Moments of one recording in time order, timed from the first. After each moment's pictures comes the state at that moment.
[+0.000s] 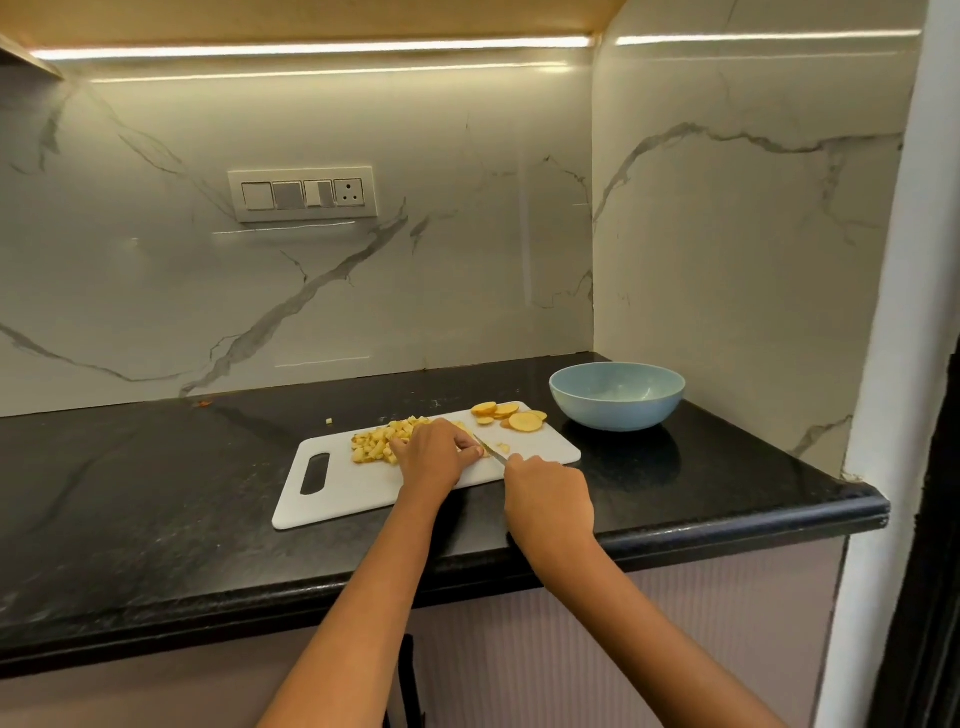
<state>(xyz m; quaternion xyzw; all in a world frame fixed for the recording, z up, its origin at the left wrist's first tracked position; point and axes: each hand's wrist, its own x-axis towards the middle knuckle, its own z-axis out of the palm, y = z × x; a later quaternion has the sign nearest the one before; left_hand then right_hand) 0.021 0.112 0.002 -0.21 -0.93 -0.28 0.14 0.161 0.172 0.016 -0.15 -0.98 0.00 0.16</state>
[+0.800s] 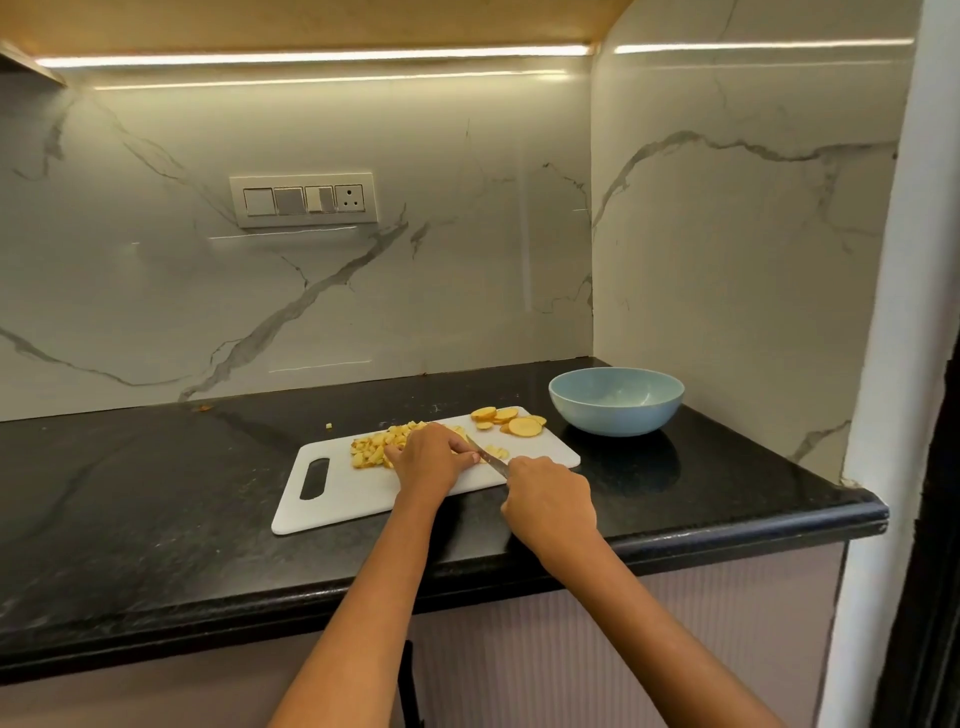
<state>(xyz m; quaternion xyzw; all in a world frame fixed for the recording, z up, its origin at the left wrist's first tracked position) 0.026 0.110 0.008 -0.18 -0.93 -0.30 0.13 0.157 0.177 0.018 -0.16 -0.97 0.08 0.14</state>
